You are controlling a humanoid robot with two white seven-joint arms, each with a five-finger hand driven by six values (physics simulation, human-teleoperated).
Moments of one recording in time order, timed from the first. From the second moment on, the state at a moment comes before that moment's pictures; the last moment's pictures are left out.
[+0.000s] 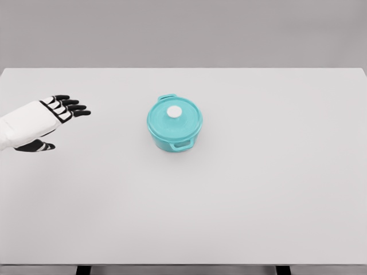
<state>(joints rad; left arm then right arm) -0.11 0.84 -0.05 -1.69 -0.57 -0.61 -0.36 0.02 0.00 -0.16 0.09 -0.02 -0.25 -0.37</state>
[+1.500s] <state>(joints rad) -0.61 0.37 -0.45 -1.63 -0.81 -0.61 -0.61 0.02 0.00 -0.16 0.09 -0.02 -0.25 -0.37</state>
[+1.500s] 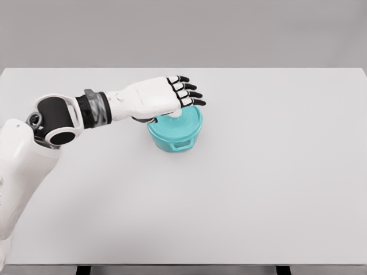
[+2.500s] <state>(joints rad) -0.63 0.33 -0.45 -1.55 -0.87 -0.61 -0.61 0.02 0.00 -0.16 0.09 -0.02 -0.25 -0.37</state>
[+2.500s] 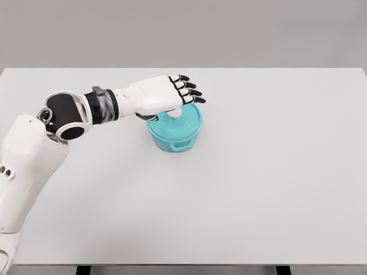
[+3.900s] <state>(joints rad) -0.63 0.31 -0.45 -1.52 -0.88 -0.61 -0.61 0.02 0.00 -0.16 0.09 -0.02 -0.25 -0.37</state>
